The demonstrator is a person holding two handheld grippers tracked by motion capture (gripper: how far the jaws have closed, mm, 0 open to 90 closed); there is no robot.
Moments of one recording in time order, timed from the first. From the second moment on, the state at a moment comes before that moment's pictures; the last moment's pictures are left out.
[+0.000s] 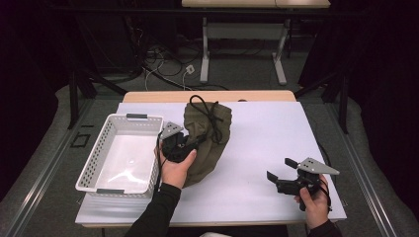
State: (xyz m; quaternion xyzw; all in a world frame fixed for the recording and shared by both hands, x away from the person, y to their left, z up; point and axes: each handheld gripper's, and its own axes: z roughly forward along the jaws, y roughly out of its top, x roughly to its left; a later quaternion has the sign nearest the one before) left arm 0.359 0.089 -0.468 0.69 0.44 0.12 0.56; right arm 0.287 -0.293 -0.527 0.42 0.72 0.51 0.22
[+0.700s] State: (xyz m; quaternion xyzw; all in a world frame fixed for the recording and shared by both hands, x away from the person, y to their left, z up) left arm 0.369 0.080 -0.492 0.70 0.46 0.10 0.54; right arm 0.287 -0.293 -0.527 0.42 0.72 0.51 0.22
